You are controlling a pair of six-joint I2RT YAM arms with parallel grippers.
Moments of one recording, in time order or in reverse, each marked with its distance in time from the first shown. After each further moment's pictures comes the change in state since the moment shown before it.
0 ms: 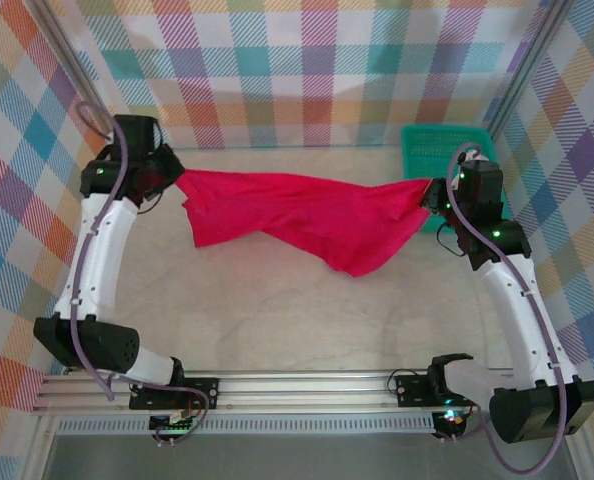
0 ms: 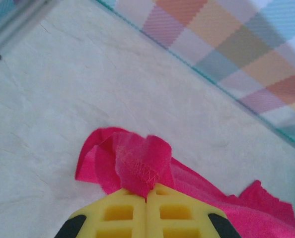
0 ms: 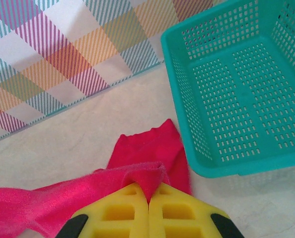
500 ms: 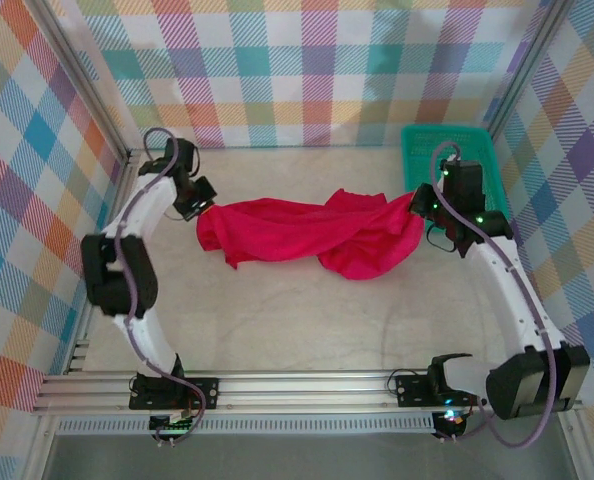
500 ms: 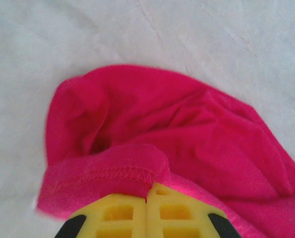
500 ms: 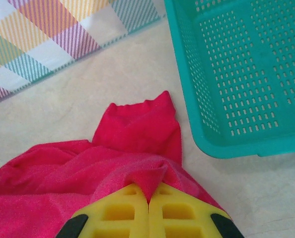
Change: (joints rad) left arm 0.002 0.464 -0.076 0.146 0.218 -0.043; right arm 0.000 0.136 -0.037 0.018 -0.076 0.002
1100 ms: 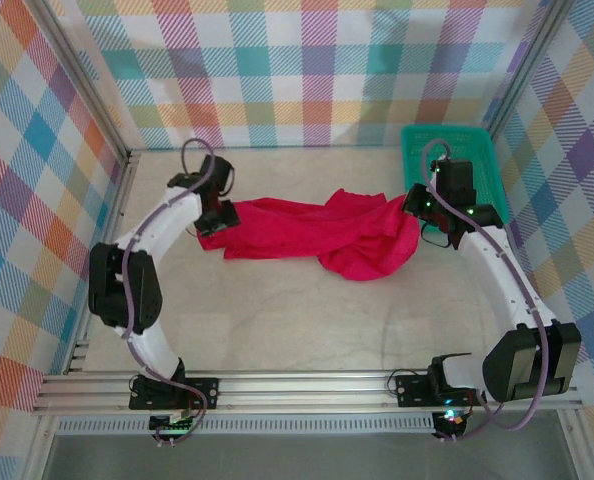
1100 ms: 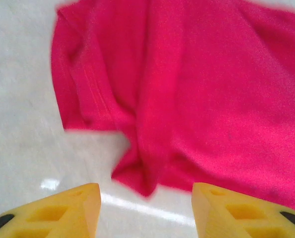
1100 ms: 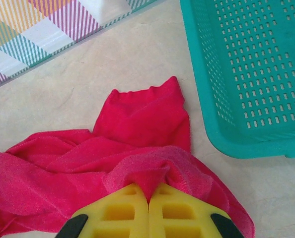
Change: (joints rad) left arm -0.242 -0.183 -0.216 -0.076 -0.225 0.062; right arm 0.000 0.067 -0.001 0.027 -0.056 0.000
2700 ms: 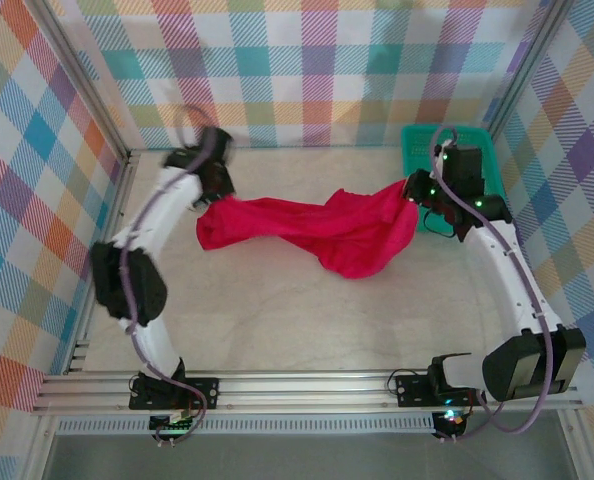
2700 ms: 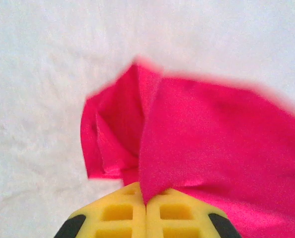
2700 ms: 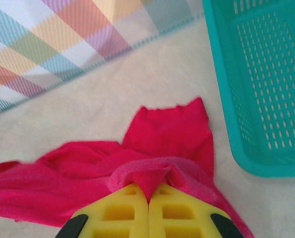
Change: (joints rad) left arm 0.095 0.046 0.363 -0.091 -0.094 0.047; right arm 0.000 0.004 0.150 -0.052 -0.044 0.004
